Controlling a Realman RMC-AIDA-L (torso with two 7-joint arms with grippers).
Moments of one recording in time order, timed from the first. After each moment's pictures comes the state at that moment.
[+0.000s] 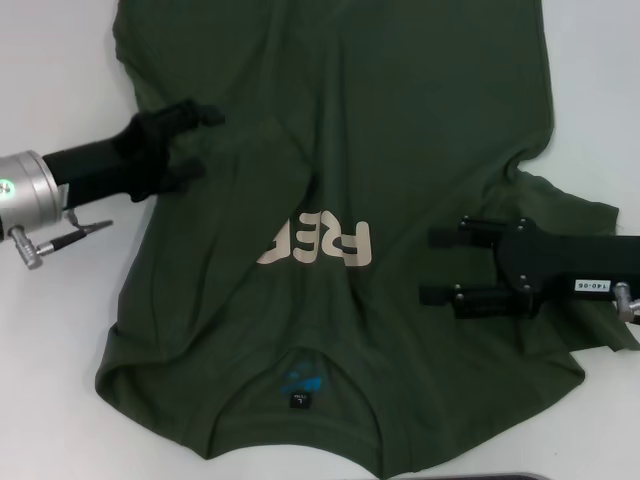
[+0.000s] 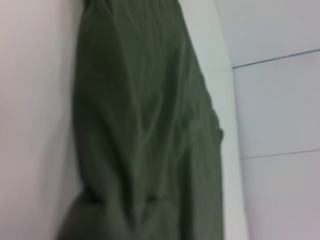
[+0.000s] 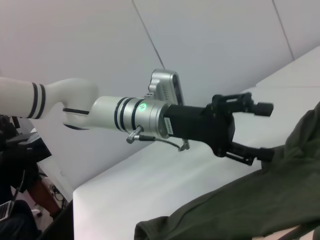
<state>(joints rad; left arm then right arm) -0.54 -2.09 -2.48 -0.46 -1.23 1.25 -2.44 0.41 2.04 -0.77 -0.48 -1.95 -1.70 1.31</state>
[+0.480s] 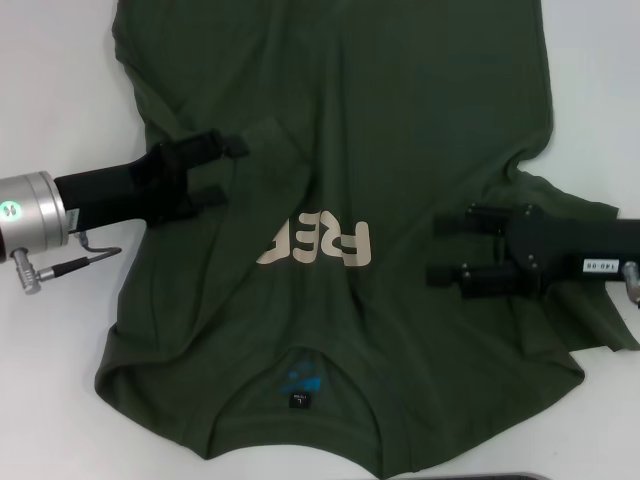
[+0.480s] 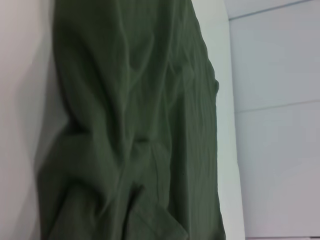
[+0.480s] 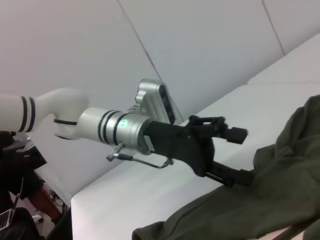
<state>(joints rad) -0.53 -2.09 -2.45 -0.48 -1.17 1.36 -2.42 0.42 2.03 -0.77 -0.51 -1.95 -1.71 1.41</state>
